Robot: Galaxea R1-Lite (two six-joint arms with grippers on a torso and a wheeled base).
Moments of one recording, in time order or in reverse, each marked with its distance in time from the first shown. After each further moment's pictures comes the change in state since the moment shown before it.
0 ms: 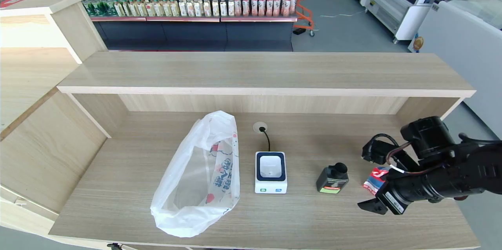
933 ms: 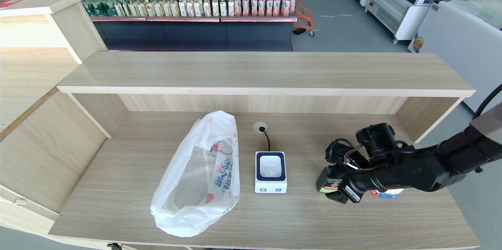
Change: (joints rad) left arm 0.000 0.000 0.000 0.000 0.000 0.000; right arm 0.084 0.285 -0.094 -0.272 0.002 -0.102
